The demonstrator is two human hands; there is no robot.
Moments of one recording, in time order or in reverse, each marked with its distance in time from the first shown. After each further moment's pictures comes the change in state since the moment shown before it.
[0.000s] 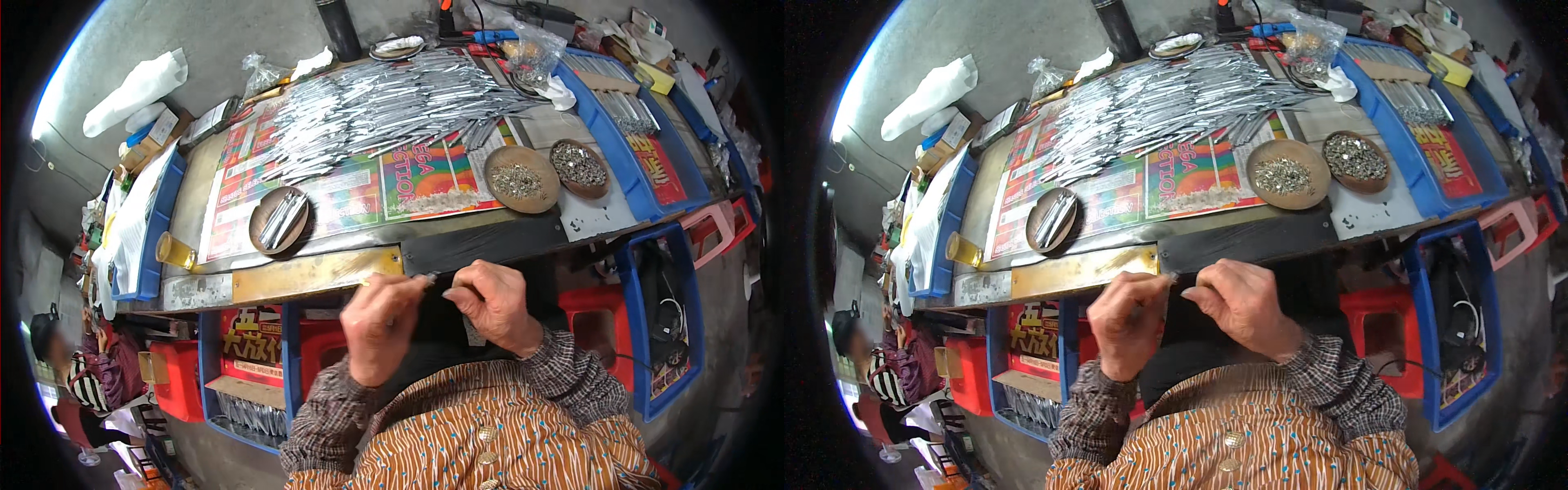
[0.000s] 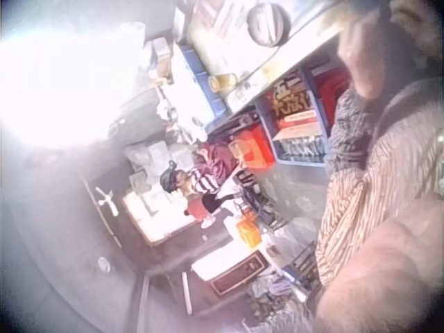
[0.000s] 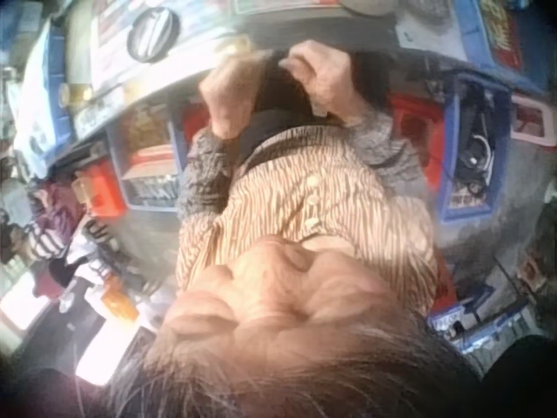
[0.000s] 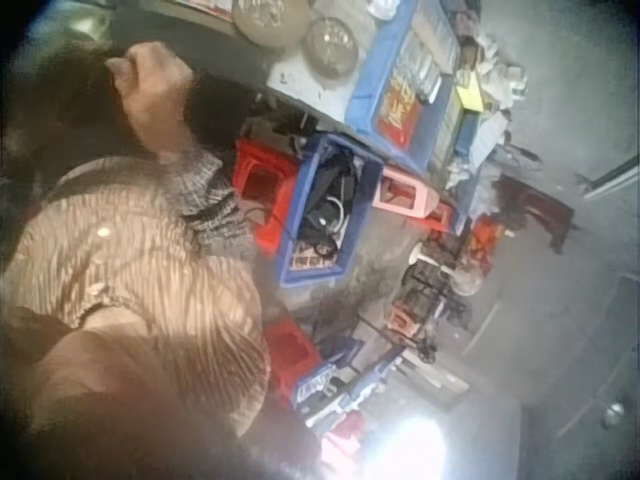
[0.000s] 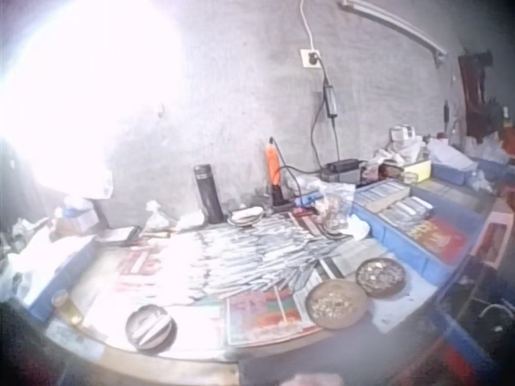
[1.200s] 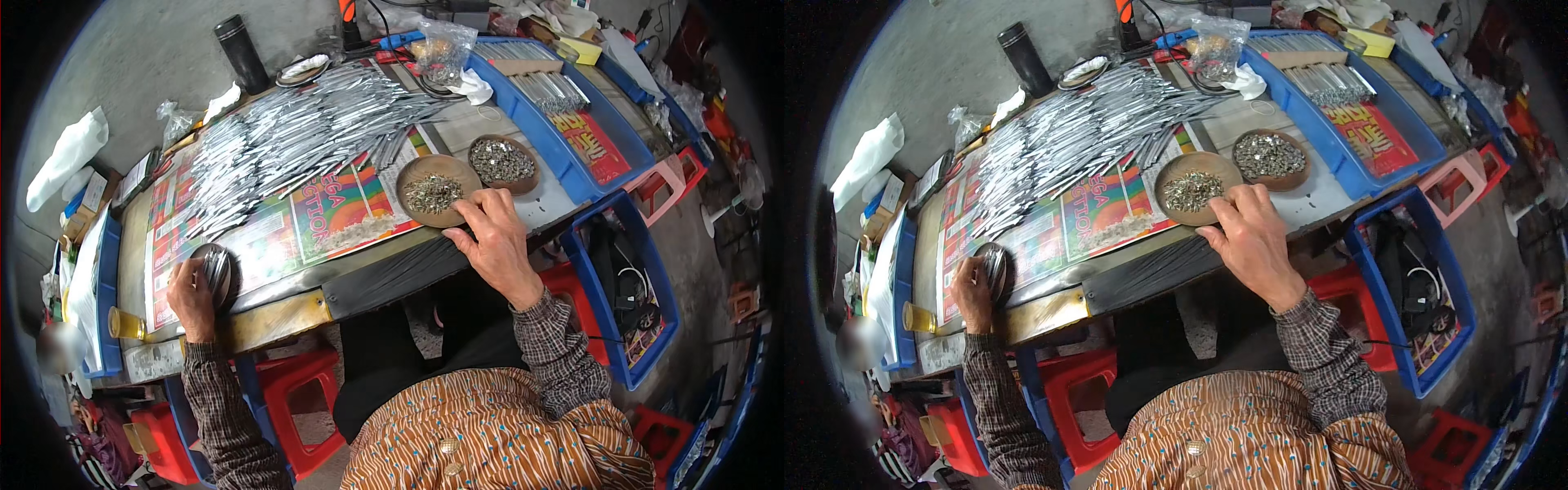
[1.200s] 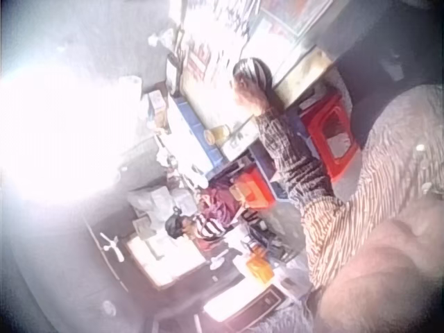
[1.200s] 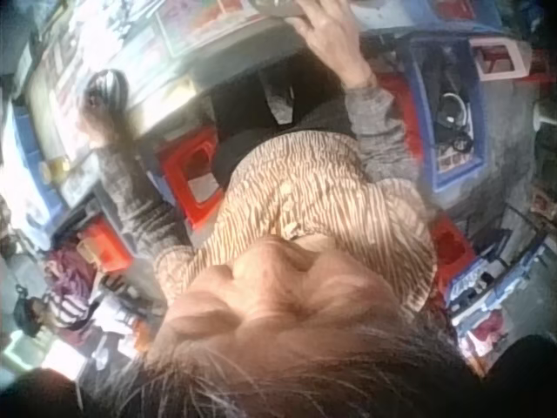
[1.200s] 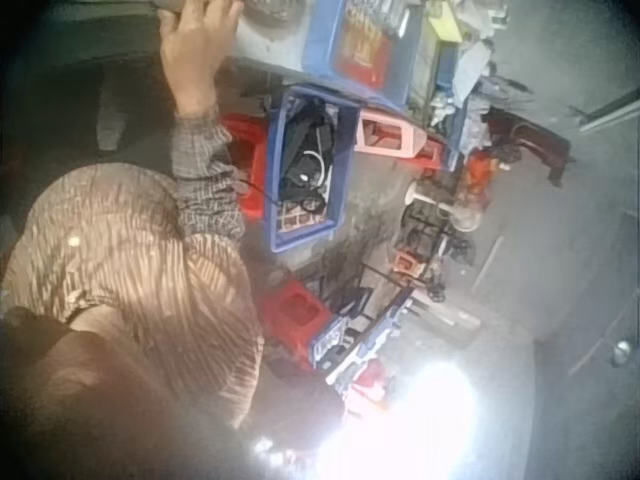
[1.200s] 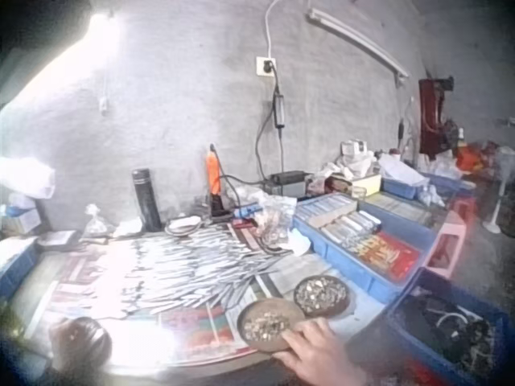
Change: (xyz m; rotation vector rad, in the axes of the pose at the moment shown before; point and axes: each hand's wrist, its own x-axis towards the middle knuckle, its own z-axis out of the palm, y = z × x) left_hand 0.078 -0.171 -0.107 0.722 0.123 -0.041; right_hand 0.016 0.057 -0.087 -0.754 -0.020 0.174
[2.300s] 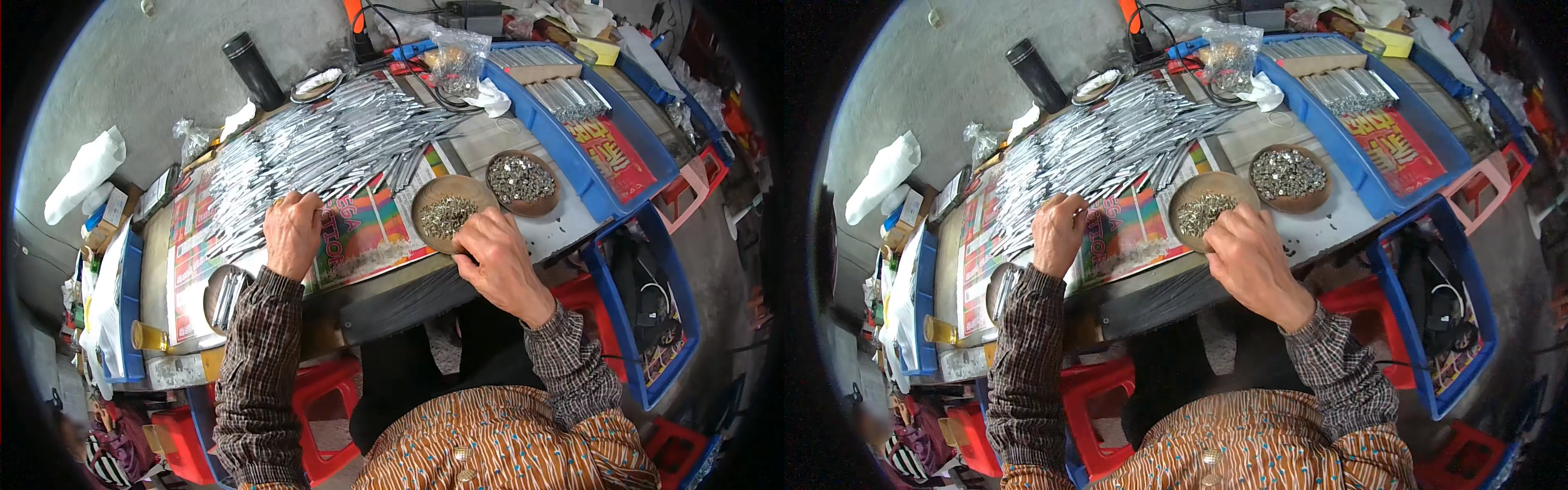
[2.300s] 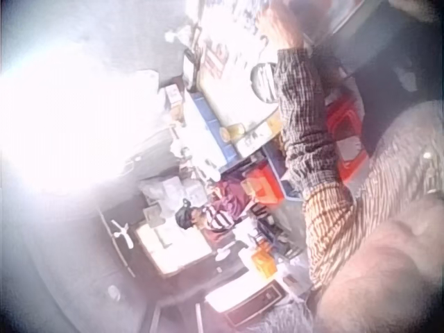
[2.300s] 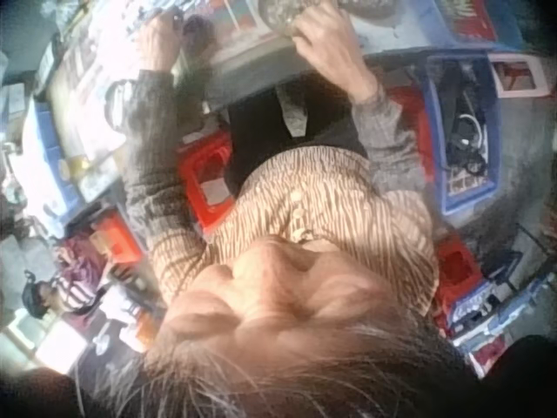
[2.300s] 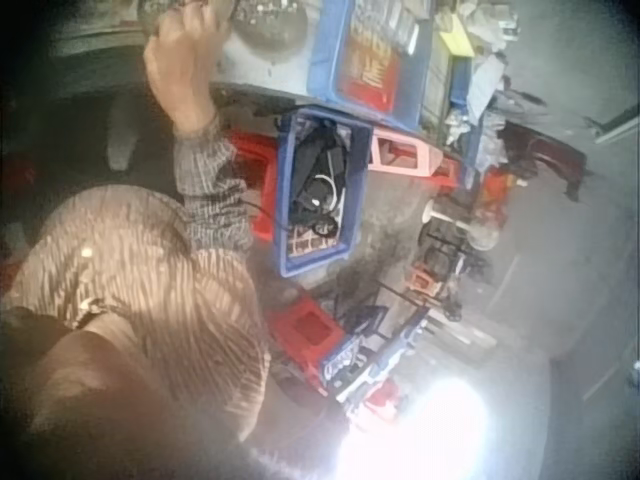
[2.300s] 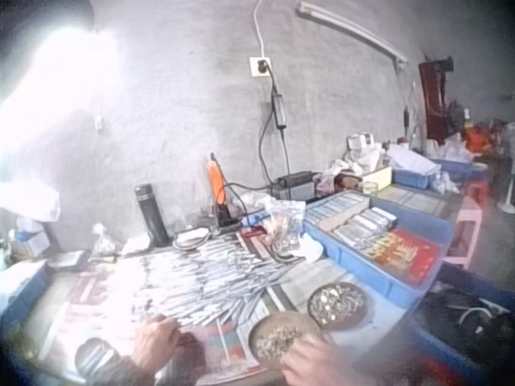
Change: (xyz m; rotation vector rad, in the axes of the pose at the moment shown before) left_hand 0.075 0.145 0.074 -0.043 -0.195 0.364; right_hand 0.022 -0.004 -0.001 0.166 -0.131 -0.086
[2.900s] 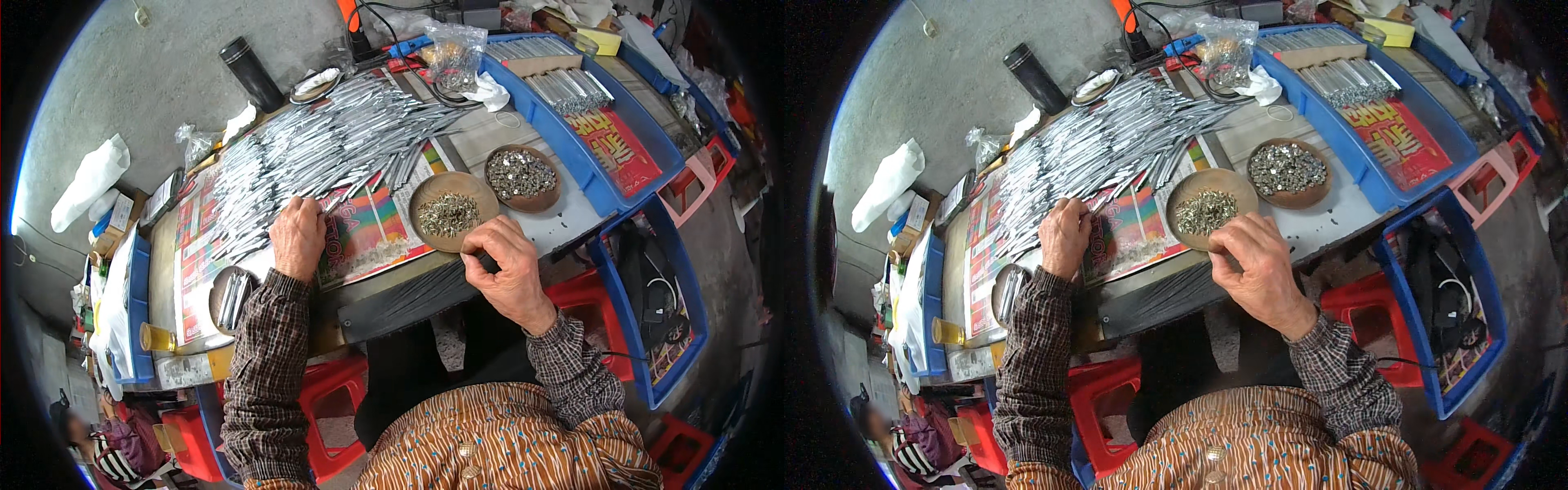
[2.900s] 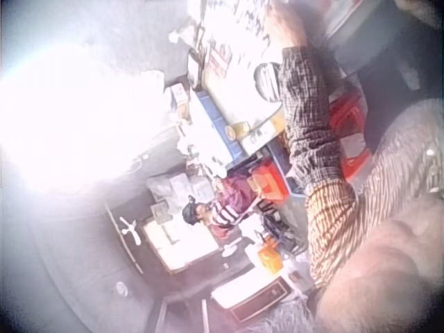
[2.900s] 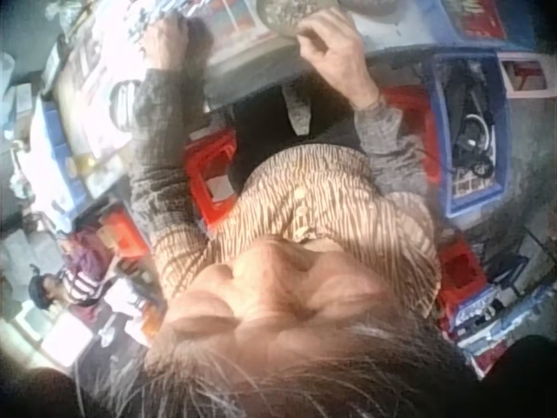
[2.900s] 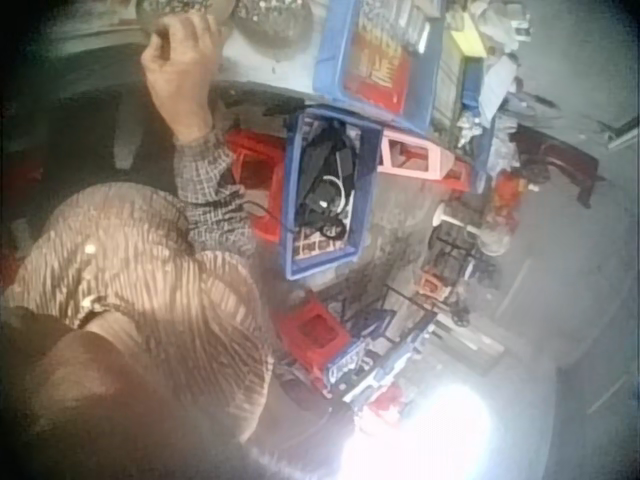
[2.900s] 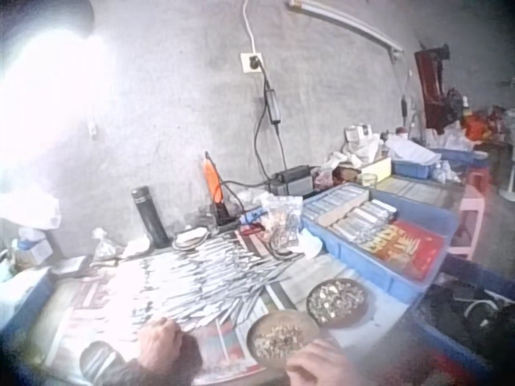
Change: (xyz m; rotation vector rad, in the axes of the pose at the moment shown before) left_hand -0.008 -0.002 0.014 0.041 0.003 -0.034; right_hand -0.016 0.003 0.008 0.233 0.254 0.025
